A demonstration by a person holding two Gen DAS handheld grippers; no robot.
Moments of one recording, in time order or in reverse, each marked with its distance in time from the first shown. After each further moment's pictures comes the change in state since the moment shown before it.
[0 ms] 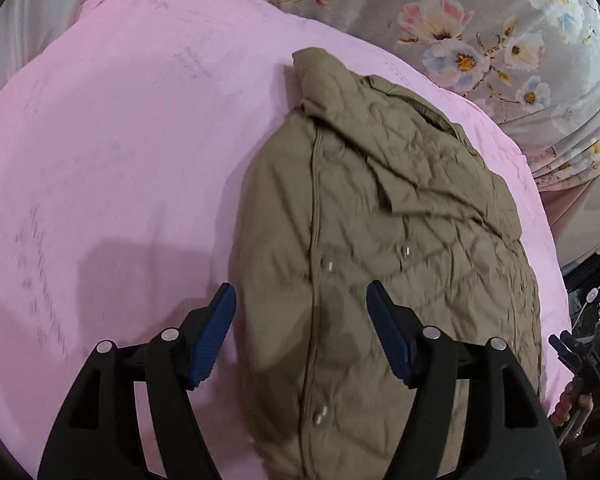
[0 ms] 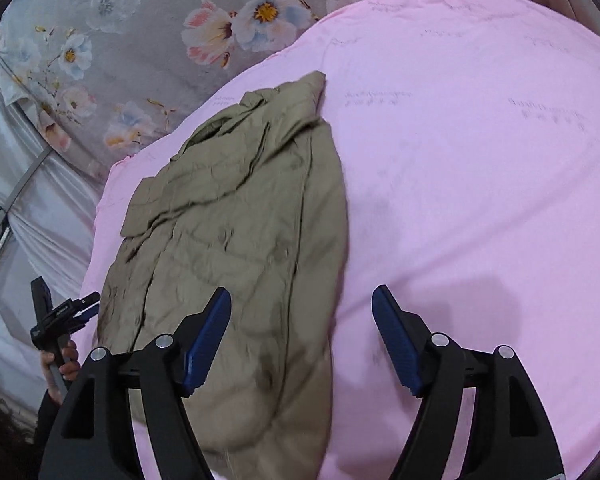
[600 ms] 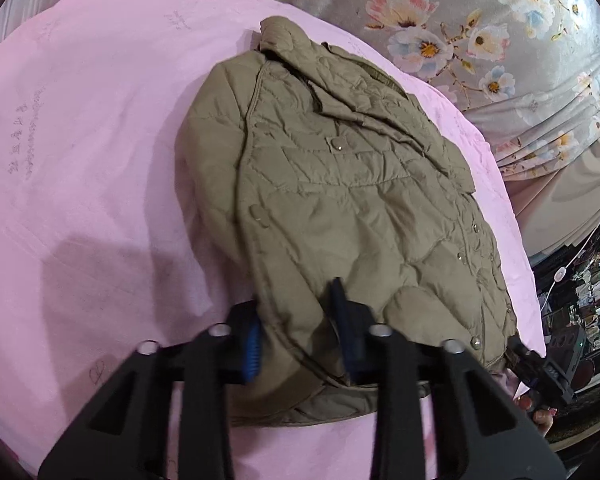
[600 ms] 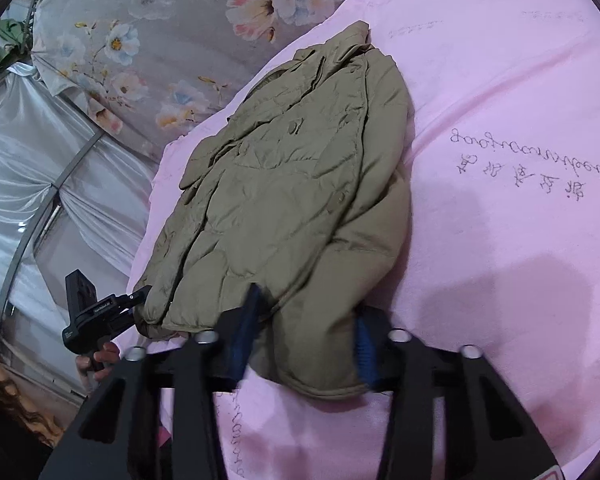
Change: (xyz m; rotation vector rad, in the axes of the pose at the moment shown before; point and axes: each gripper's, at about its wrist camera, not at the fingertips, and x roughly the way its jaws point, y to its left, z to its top) left arm -0.029 -0.039 -0.083 -0.030 -0.019 -0.119; right arm -0.001 0.023 -0.092 0.020 0.008 0.221
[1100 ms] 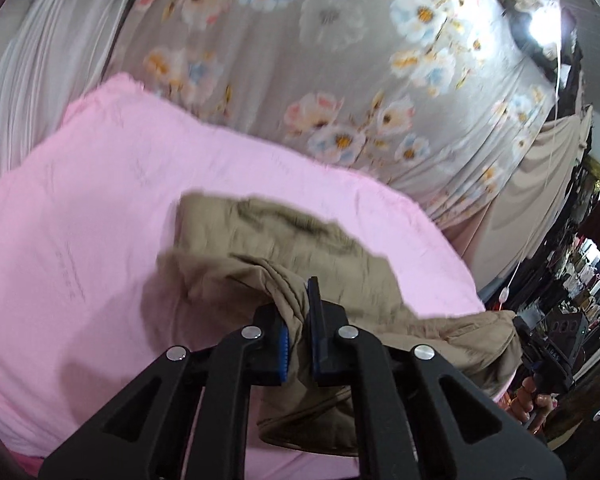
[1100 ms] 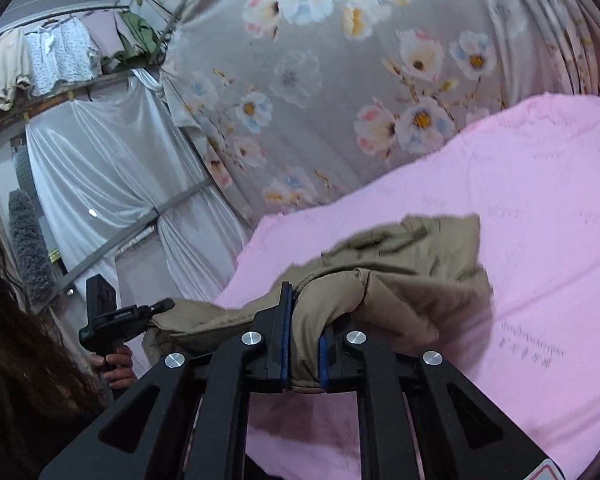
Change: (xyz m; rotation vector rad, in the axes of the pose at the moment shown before) left arm -0.182 -0.078 0.028 0.167 -0.336 -0.128; right arm -0.148 0.110 0.059 -0.308 -0.390 0.222
